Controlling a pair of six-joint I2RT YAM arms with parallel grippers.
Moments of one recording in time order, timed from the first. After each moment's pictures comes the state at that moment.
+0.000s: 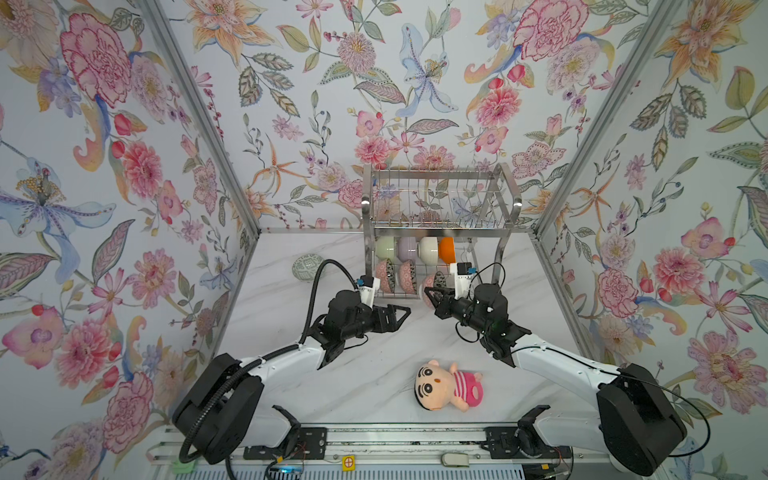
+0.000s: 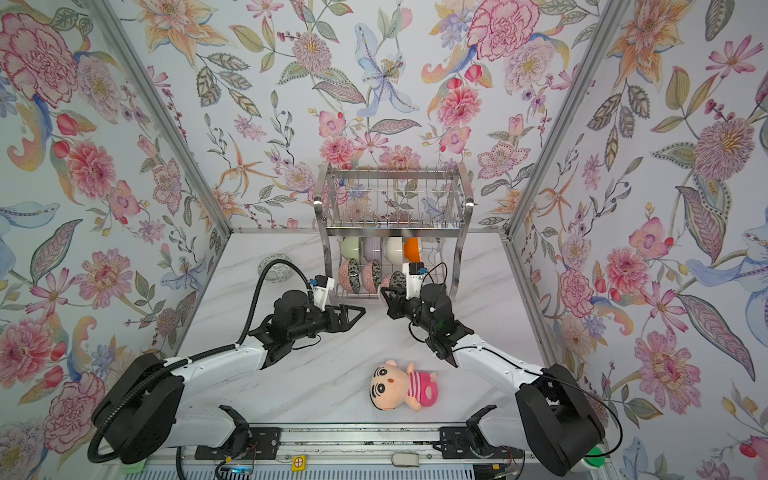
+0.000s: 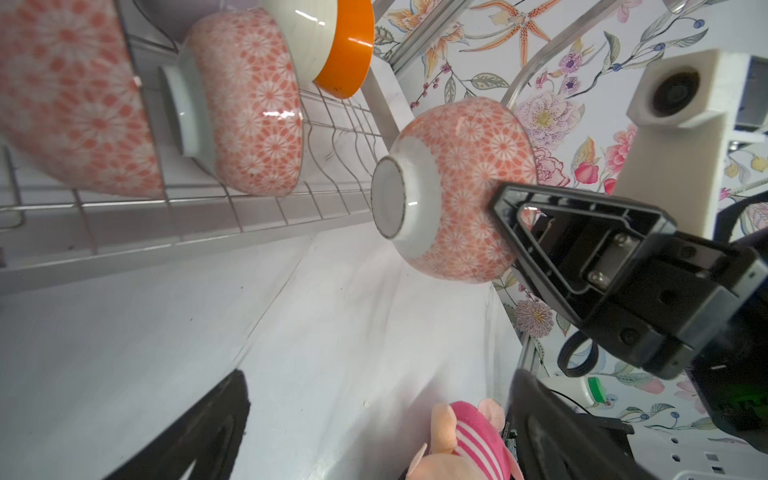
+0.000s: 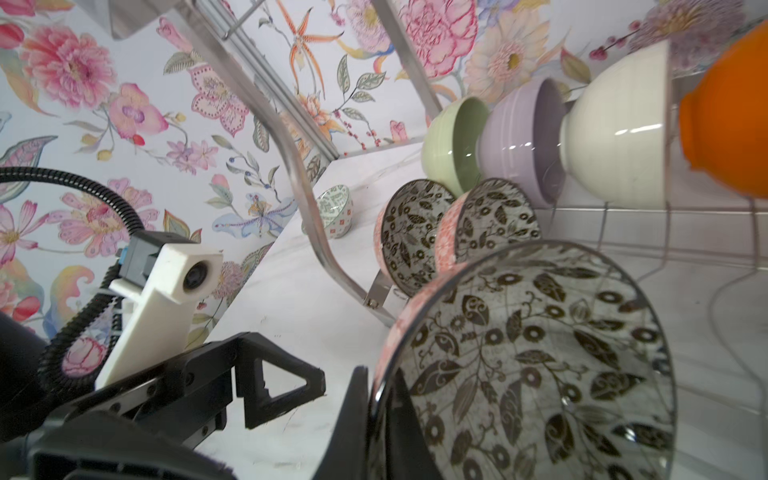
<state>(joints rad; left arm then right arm) -0.65 1.40 0.66 0.37 0.36 -0.69 0.53 1.28 0.62 0.46 -0.25 0.56</state>
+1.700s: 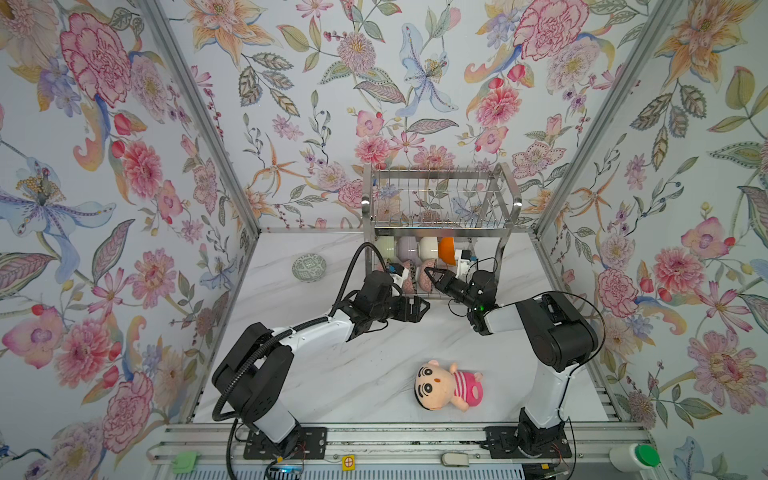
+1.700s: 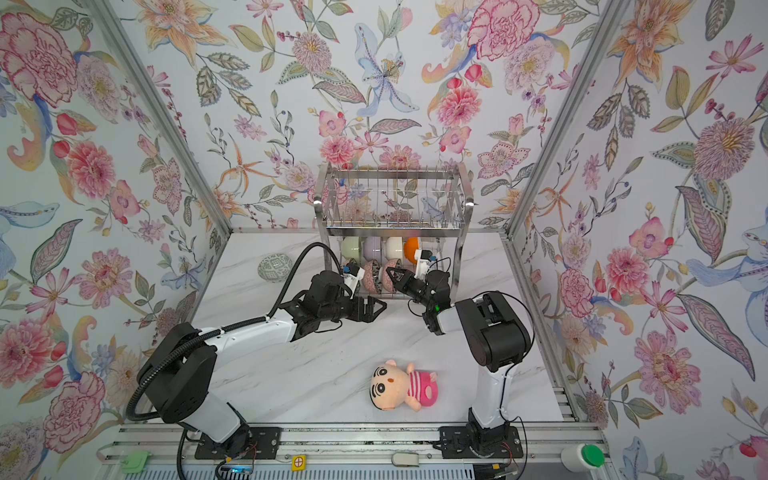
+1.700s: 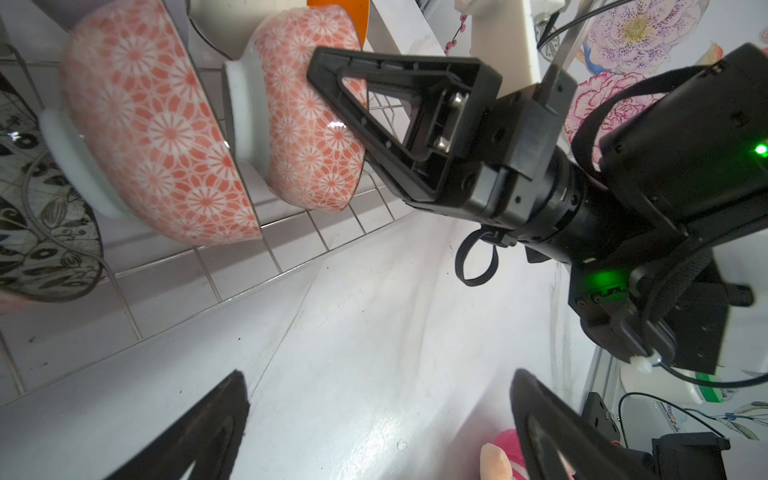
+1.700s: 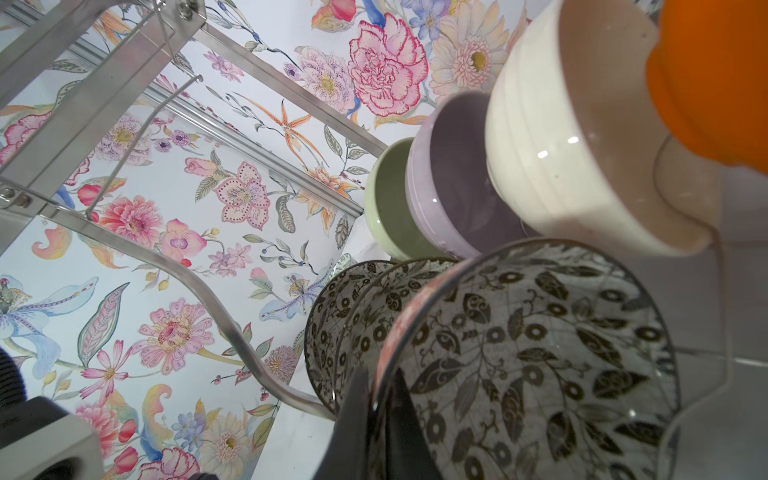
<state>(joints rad) -0.72 1.62 0.98 0.07 0.28 -0.51 0.34 1.93 0.79 1.08 -0.49 0.94</state>
